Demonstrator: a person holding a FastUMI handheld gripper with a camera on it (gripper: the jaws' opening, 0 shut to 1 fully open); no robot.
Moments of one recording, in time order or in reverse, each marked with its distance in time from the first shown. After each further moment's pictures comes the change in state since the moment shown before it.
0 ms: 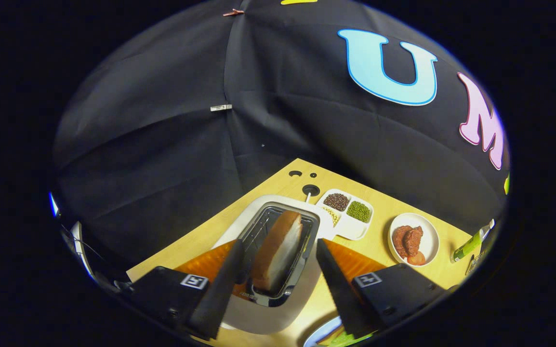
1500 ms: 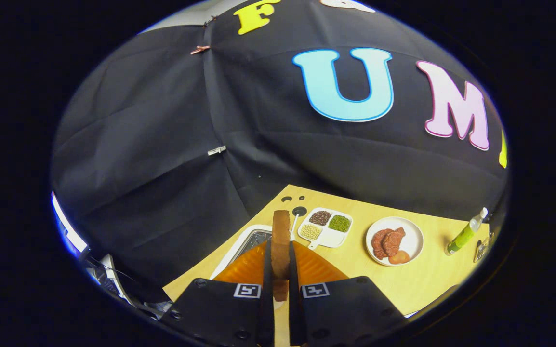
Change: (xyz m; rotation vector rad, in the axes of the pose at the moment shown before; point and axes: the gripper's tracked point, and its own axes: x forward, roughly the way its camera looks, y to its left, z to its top) arm -0.120 -0.079 0.063 0.203 -0.132 0.053
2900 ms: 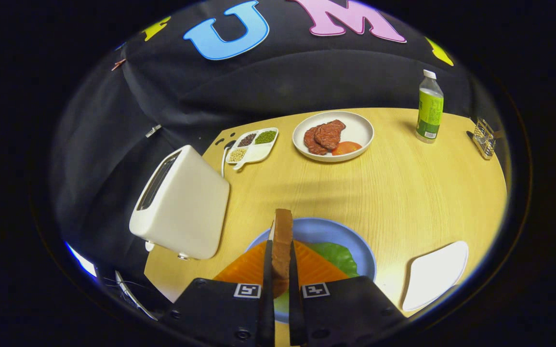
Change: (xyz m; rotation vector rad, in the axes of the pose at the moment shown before) arm -0.032 -0.139 -0.222 0.334 0.249 -0.187
